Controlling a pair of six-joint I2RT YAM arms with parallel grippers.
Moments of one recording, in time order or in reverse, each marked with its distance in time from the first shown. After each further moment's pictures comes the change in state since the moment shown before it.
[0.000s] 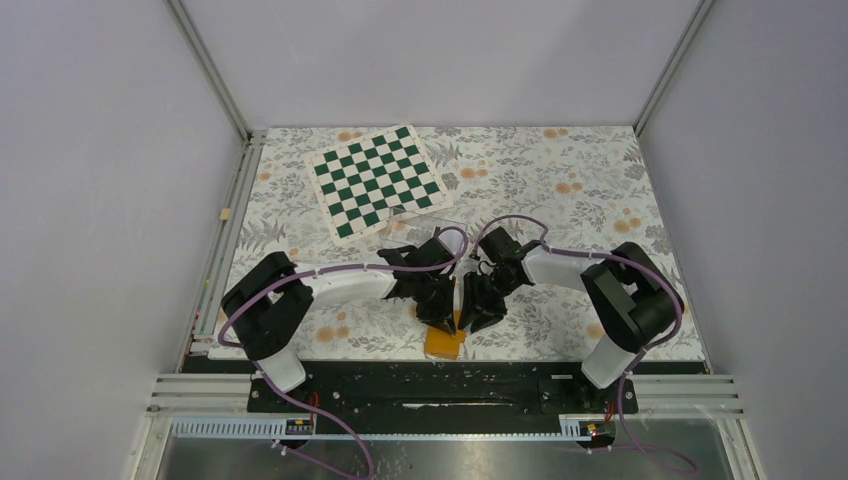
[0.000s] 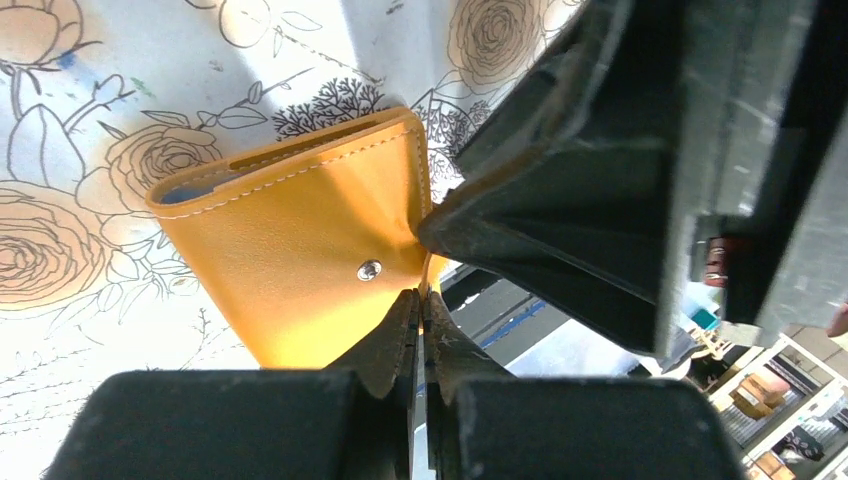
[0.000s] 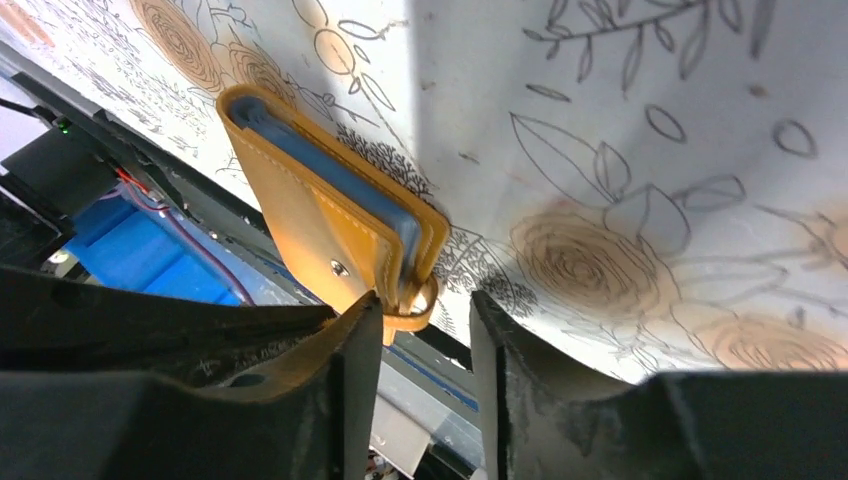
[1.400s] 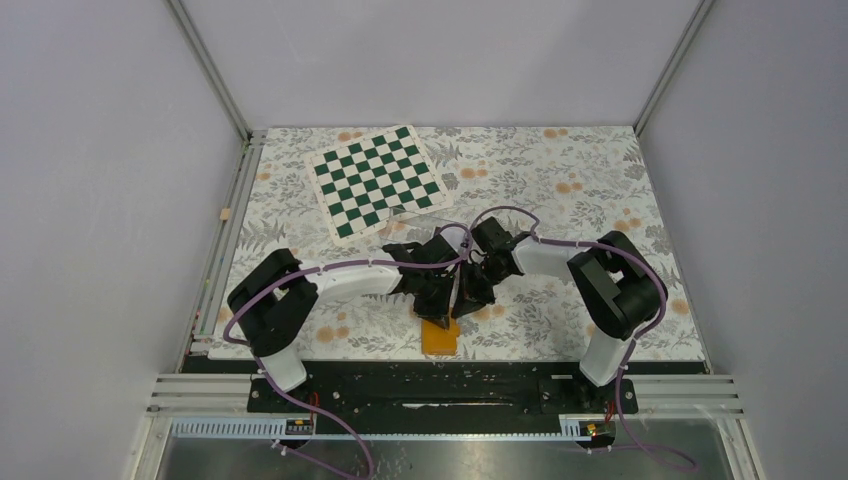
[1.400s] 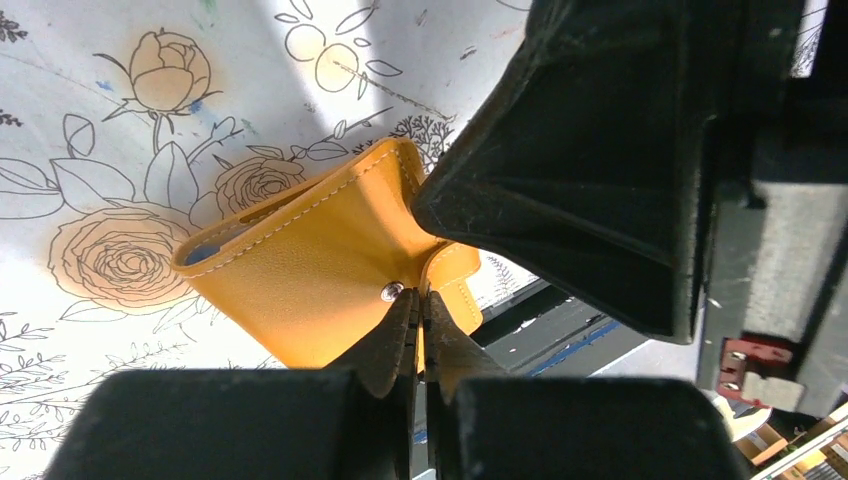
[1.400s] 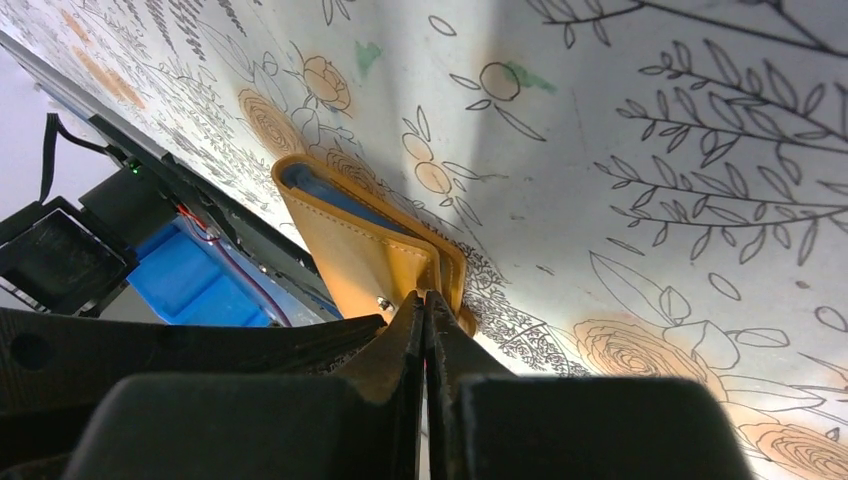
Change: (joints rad) left arm 0.000 0.034 0.065 -0.104 -0.121 0.092; right arm 0.001 0.080 0.101 0.047 -0.005 0.050
